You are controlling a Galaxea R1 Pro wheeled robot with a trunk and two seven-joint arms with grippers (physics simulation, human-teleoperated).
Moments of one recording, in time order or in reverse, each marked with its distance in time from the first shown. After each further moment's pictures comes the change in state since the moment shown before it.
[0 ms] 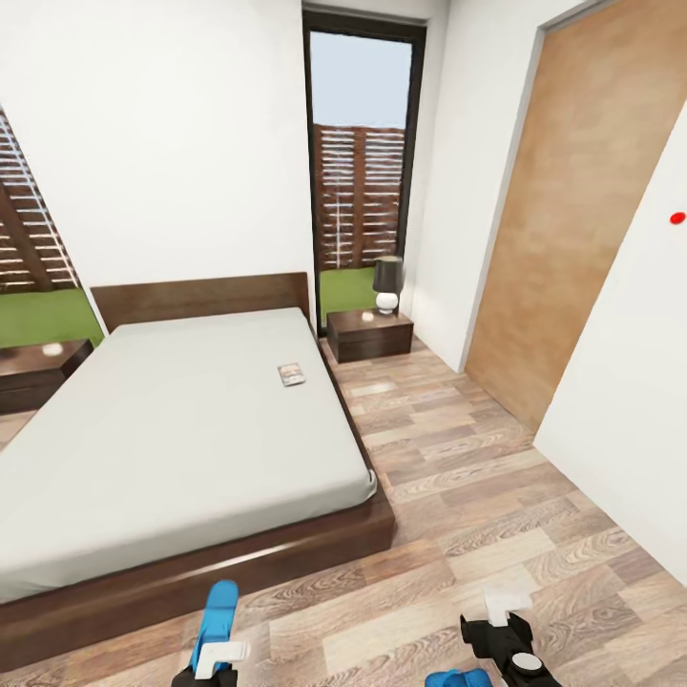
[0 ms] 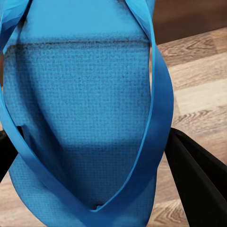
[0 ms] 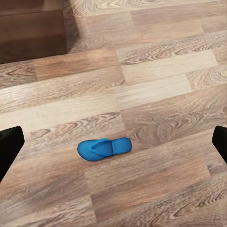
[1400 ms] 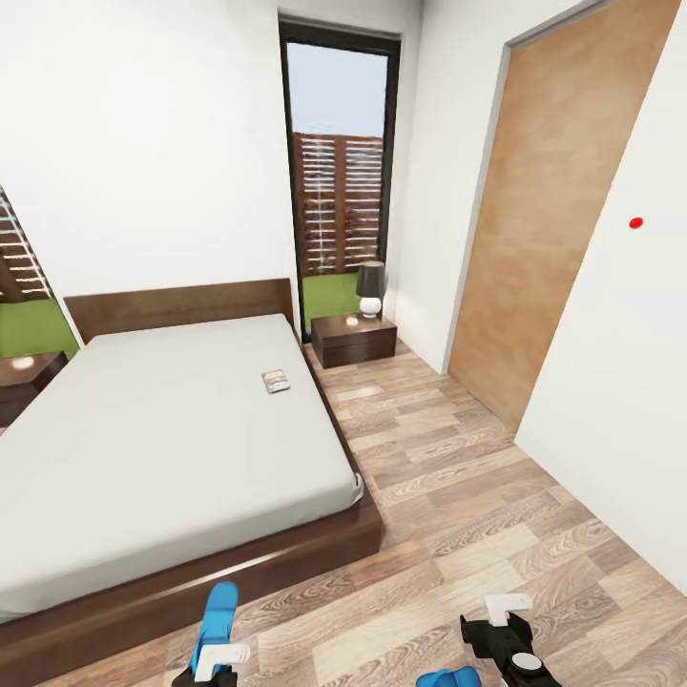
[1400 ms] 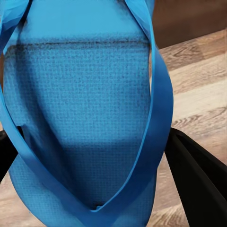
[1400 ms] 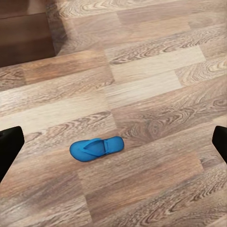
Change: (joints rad) left arm 0.007 0.000 -0.001 -0.001 -0.001 -0.015 0.000; right arm 0.000 0.000 0.000 -0.001 0.000 0.000 0.000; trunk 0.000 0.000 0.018
